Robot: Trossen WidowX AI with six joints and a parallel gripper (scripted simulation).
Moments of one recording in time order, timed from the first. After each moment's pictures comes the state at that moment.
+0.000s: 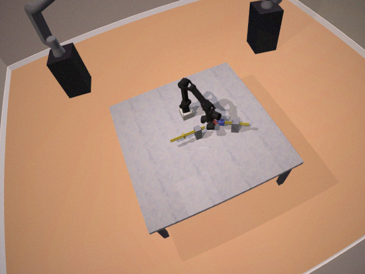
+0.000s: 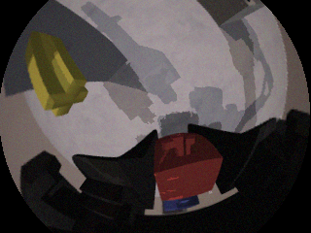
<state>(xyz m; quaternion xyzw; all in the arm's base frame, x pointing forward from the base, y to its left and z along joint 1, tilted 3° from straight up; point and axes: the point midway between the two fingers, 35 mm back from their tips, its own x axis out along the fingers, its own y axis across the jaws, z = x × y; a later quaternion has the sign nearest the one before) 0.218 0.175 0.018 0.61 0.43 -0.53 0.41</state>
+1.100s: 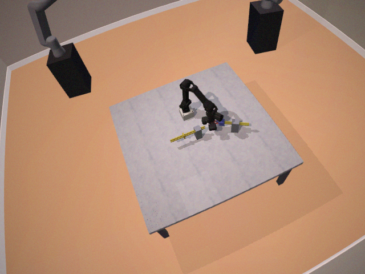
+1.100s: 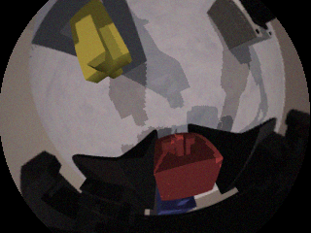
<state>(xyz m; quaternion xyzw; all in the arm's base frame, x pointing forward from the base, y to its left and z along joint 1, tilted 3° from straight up) 0.226 0.172 0.023 0.54 0.46 -0.52 0.48</state>
